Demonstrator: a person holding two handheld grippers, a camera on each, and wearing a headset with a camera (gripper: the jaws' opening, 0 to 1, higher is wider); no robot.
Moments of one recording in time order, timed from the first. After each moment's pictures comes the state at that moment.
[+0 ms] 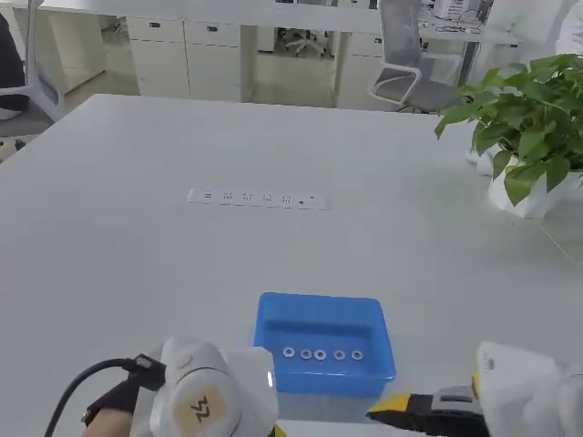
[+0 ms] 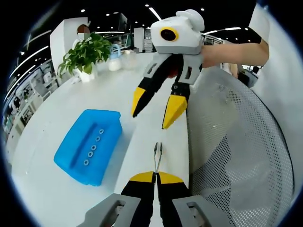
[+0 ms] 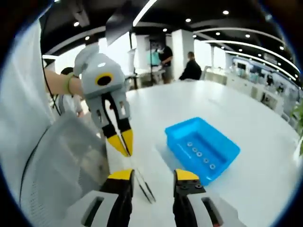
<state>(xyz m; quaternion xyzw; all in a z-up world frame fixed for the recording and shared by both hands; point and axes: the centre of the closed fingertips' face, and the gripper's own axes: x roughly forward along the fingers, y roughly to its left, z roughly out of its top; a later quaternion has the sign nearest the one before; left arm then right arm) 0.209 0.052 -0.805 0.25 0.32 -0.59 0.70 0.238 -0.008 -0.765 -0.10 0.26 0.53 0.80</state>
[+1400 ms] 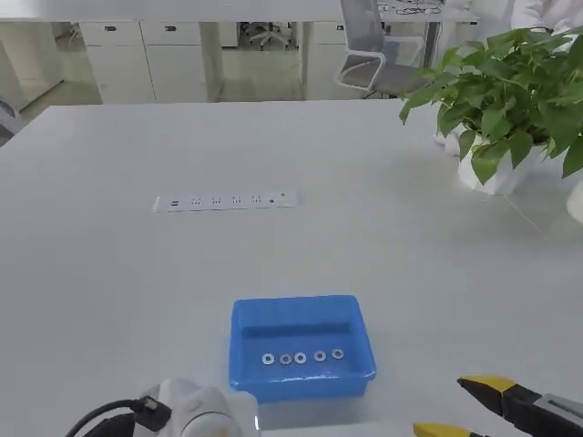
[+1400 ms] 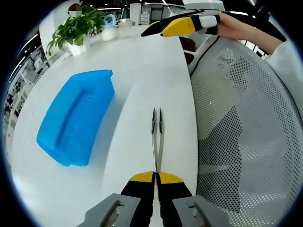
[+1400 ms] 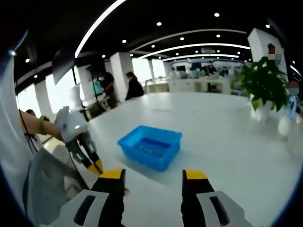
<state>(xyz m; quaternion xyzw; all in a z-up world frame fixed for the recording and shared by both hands) 0.207 0.074 -0.861 0.32 0.41 -0.57 0.64 0.254 -0.086 -0.755 0.00 0.25 0.33 0.91</state>
